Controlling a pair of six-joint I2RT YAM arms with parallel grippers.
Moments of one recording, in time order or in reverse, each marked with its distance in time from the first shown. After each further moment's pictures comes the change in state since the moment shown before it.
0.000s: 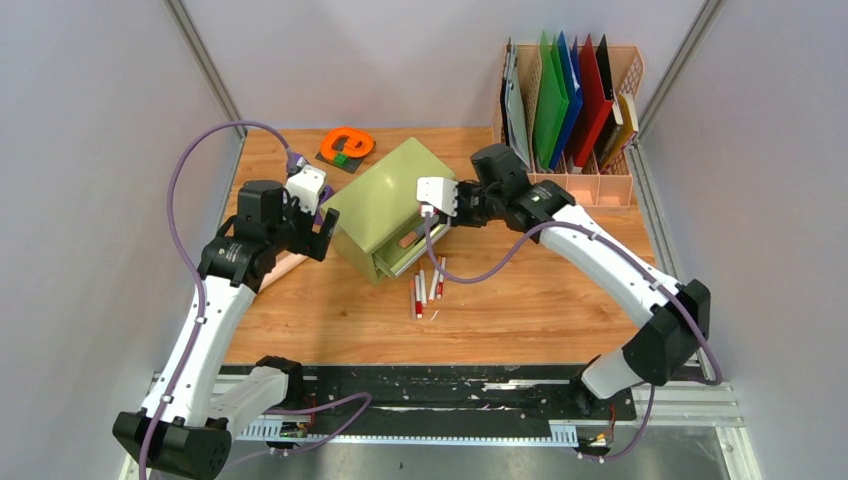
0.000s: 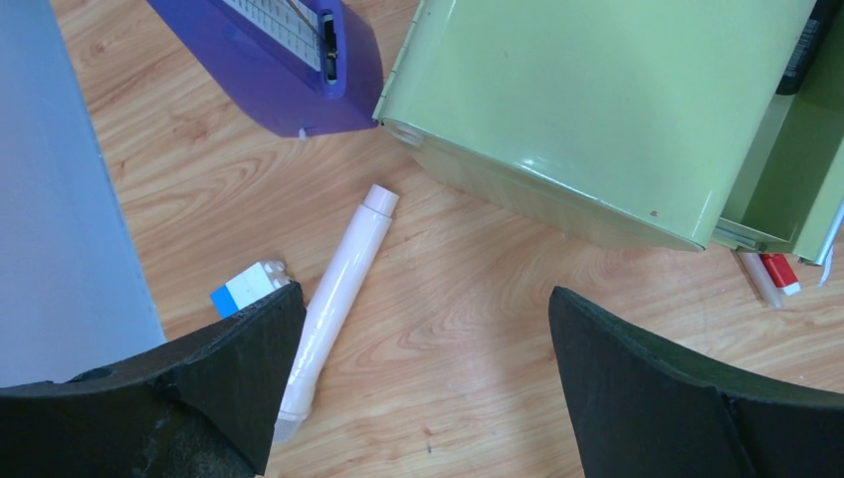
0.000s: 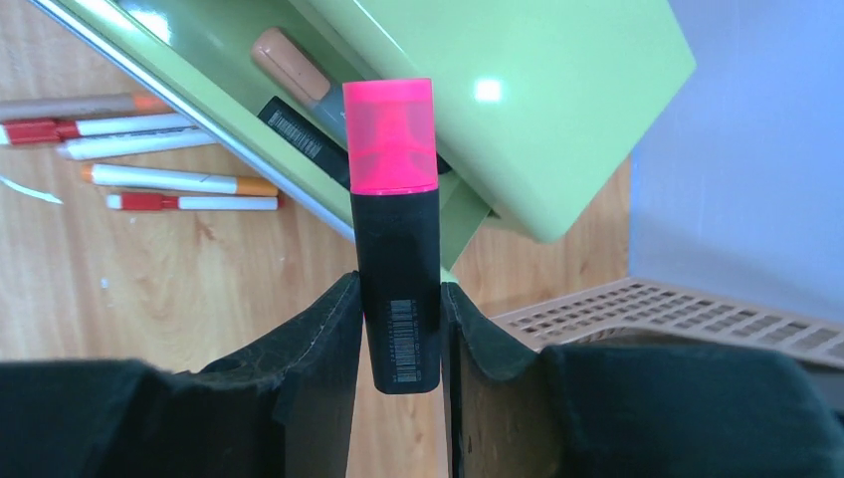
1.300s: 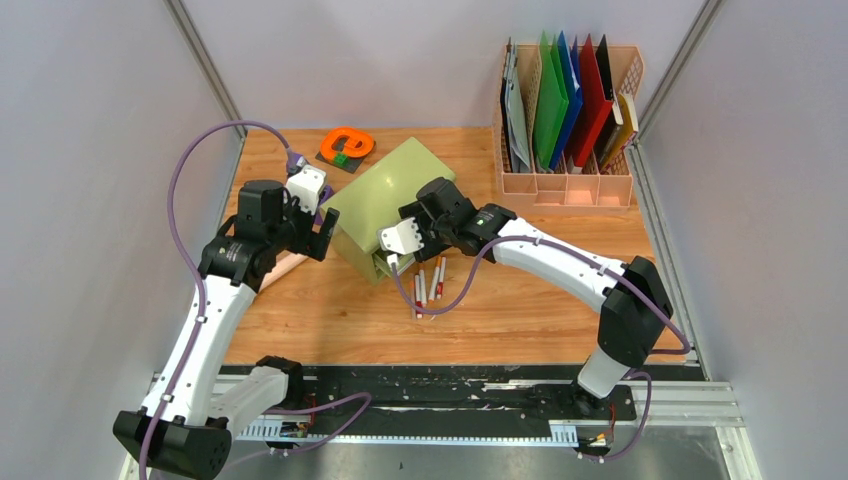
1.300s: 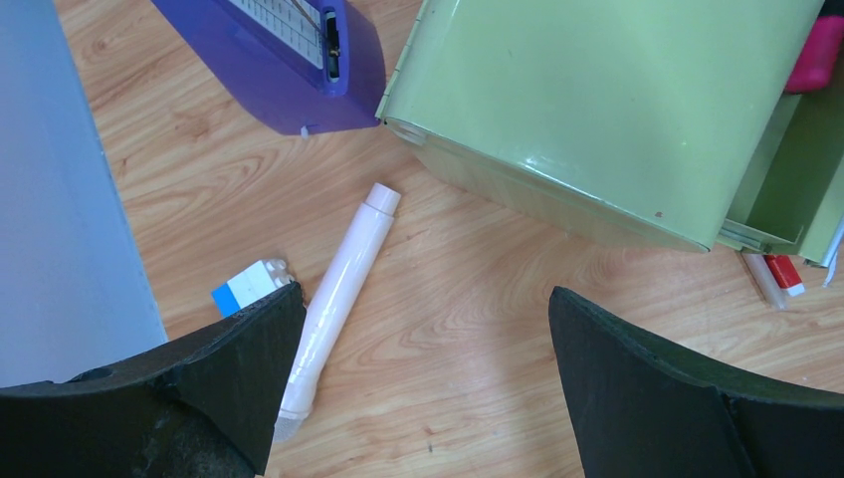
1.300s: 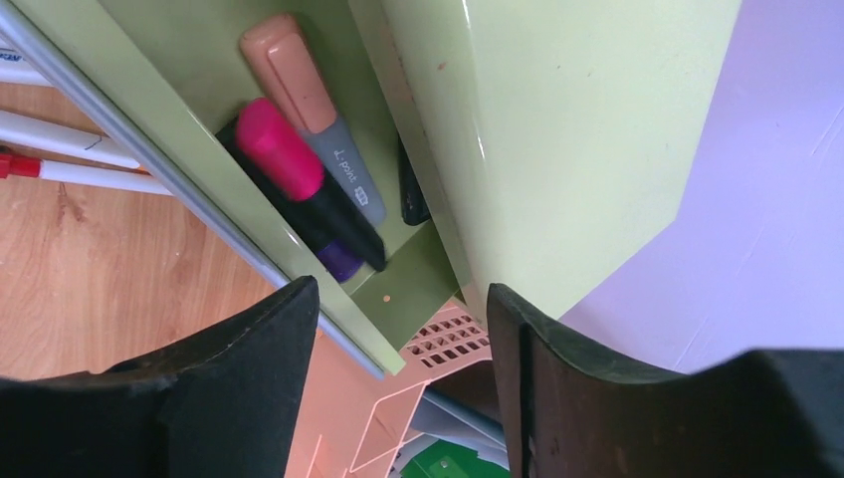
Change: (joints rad) left arm 0.000 0.003 0.000 0.000 -0.007 -0.002; right arm 0.218 0.185 -0.040 0.146 0.350 -0.374
